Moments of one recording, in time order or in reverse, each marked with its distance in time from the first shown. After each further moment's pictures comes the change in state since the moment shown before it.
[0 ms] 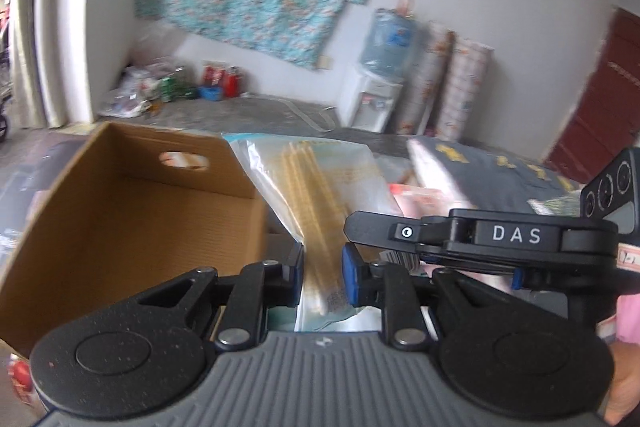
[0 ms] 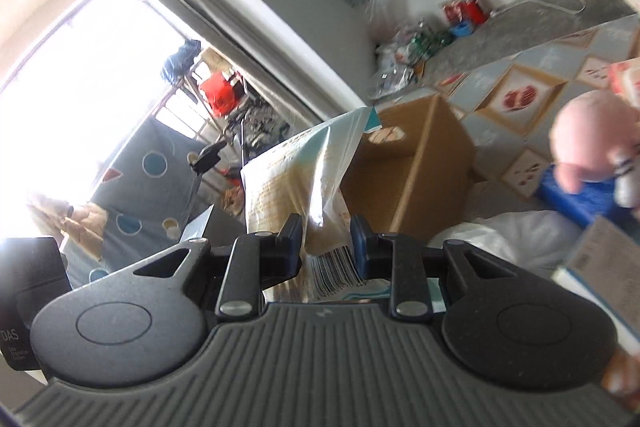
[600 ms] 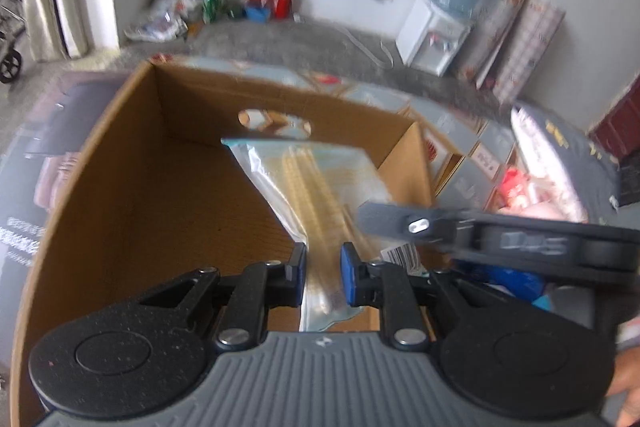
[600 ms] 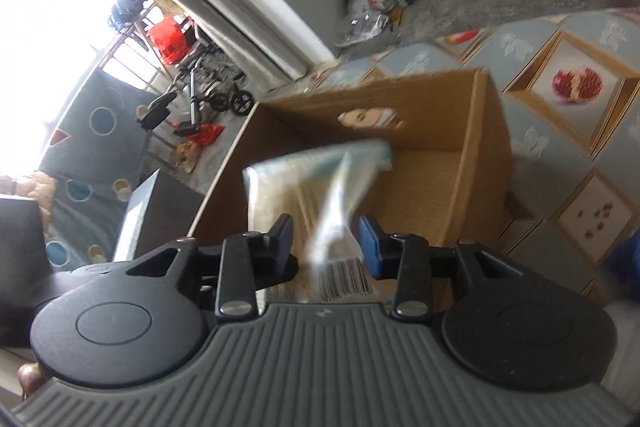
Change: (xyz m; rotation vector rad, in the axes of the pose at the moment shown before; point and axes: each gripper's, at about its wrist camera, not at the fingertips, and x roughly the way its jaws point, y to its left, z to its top) left arm 0.154 0.146 0.069 -0.074 0.279 0.051; right arm 0.181 -0.030 0.067 -0.027 0.125 -0.149
